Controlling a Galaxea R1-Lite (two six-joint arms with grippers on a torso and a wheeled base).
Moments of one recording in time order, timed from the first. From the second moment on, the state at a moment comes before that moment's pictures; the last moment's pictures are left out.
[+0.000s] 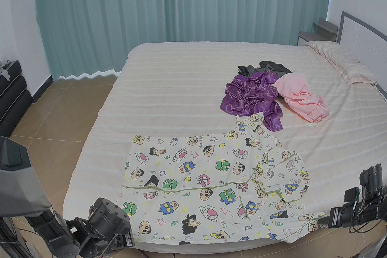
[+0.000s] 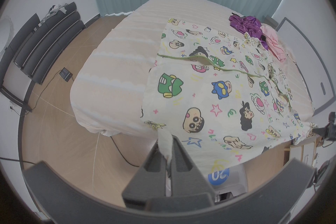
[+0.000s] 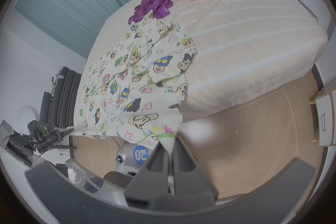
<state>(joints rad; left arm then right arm) -0.65 1.90 -0.18 -0.61 0.34 -0.76 0.02 1.49 -0.09 -0.37 0.24 0.30</state>
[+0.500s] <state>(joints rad) -0.48 1.83 -0.50 -0.27 0.19 -0.74 0.01 1.59 -0.24 -0.38 0.24 0.34</state>
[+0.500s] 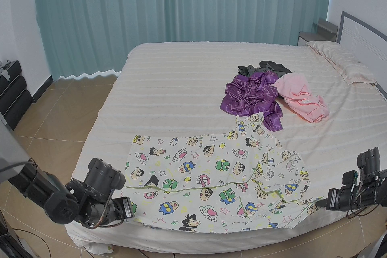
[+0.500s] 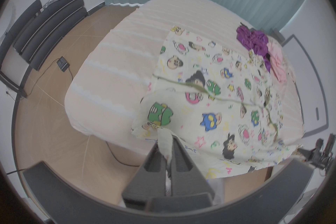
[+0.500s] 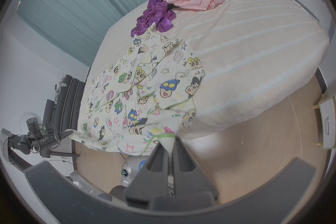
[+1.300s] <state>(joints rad) -0.28 2.06 -0.81 -0.16 0.09 -0.74 0.02 1.87 -0.52 -0.38 0.24 0.37</state>
